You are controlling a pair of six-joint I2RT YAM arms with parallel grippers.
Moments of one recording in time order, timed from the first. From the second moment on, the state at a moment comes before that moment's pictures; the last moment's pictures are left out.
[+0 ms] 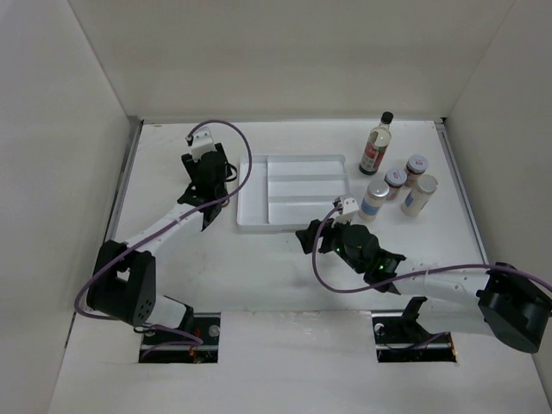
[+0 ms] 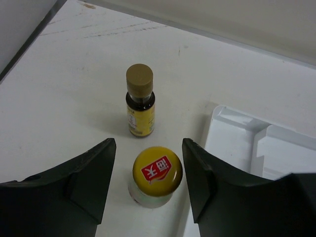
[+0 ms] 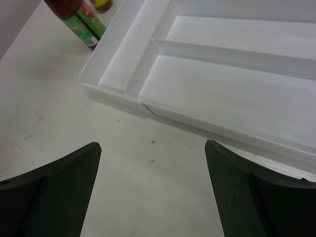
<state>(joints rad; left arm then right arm) -0.40 1.40 0.85 0.23 -0.67 -0.31 0.92 1.16 0.41 0.48 0.33 0.47</state>
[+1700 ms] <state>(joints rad) -0.49 1.87 1.34 0.27 -0.57 -0.29 0.92 1.12 0.41 0.49 0.33 0.46</state>
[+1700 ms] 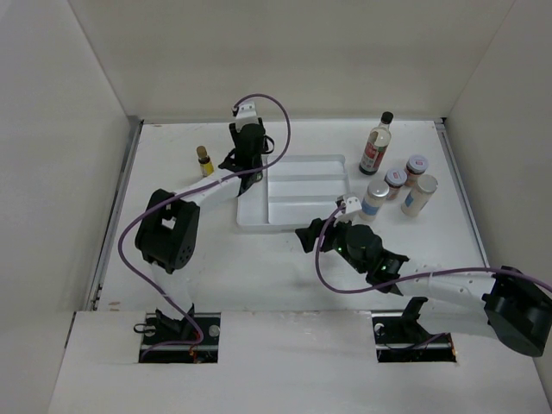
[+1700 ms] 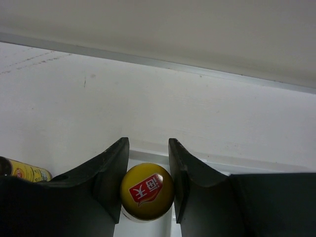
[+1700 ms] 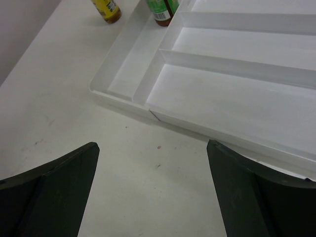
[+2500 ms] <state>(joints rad) -0.79 1.39 1.02 0.50 -0.59 -0.30 1.12 0.37 0.46 0.34 0.61 0.38</state>
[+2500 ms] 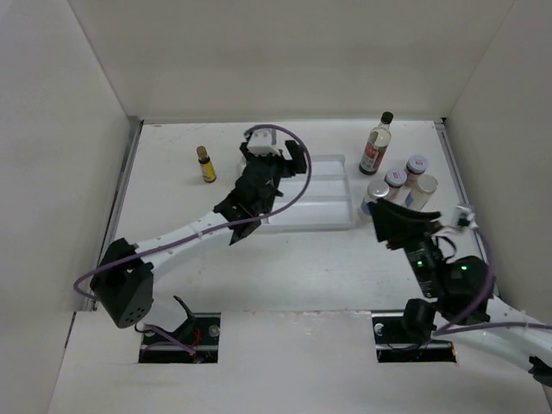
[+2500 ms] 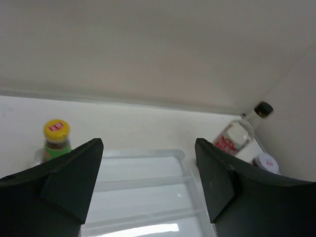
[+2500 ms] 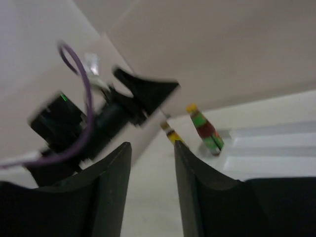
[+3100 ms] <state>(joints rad) -1.12 1.99 1.37 0.48 -0.35 -0.26 0.95 0.43 0.74 0.44 0.80 0.20</state>
